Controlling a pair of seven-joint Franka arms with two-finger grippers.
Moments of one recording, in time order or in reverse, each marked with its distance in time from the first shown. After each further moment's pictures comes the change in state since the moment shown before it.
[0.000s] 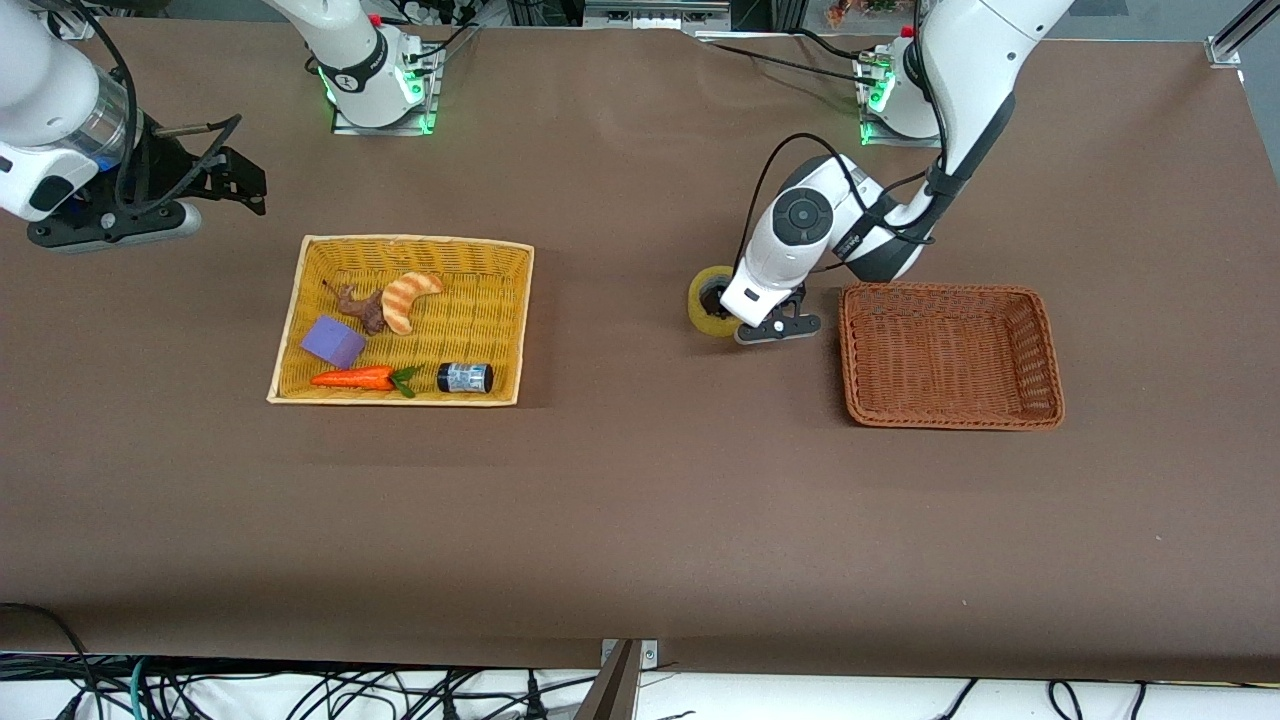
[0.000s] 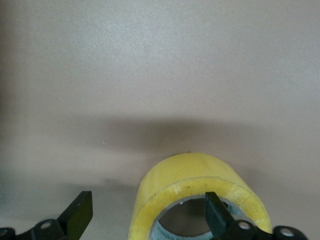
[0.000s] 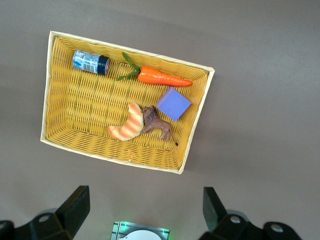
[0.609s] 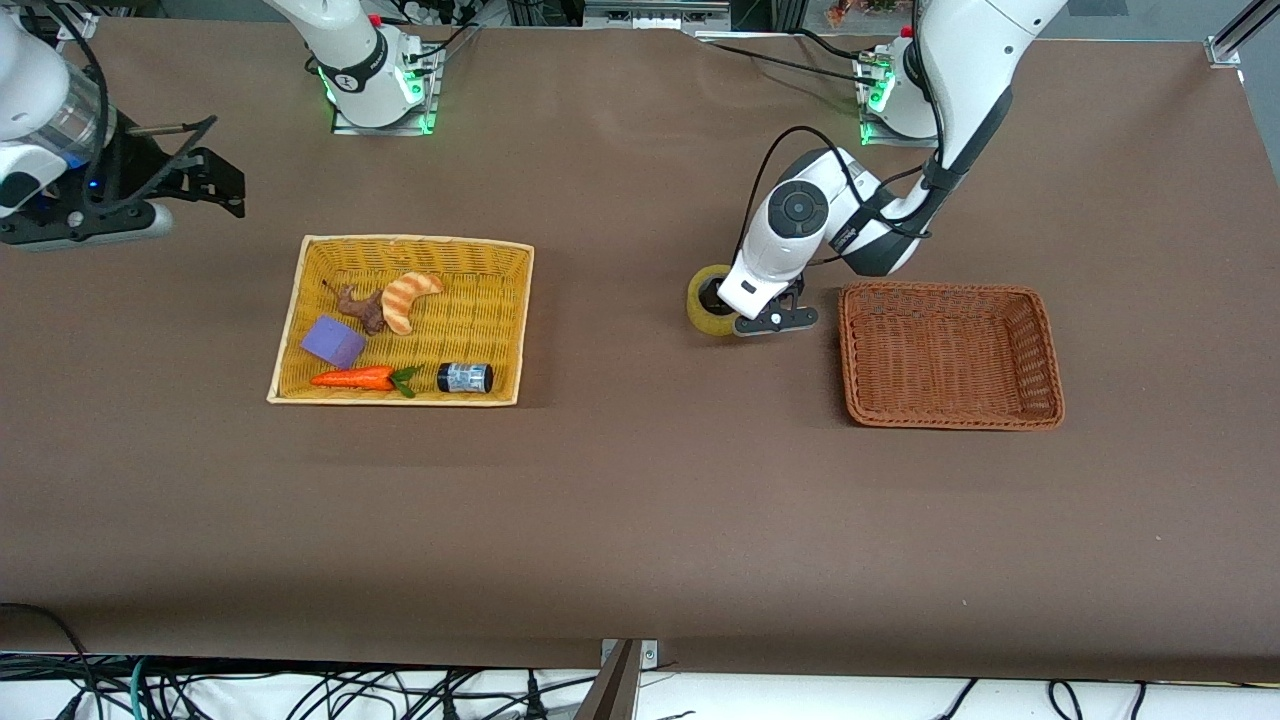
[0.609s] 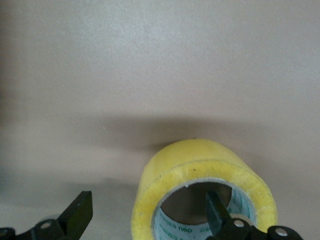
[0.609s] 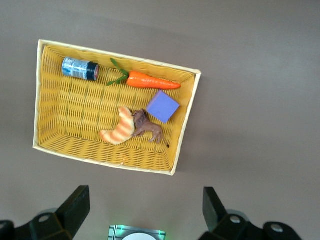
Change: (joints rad) left arm 0.002 -0.010 -0.017 -0.026 0.000 -0.002 -0.004; right arm -0.019 0.001 -0.023 0.027 -0.016 -0.001 0.000
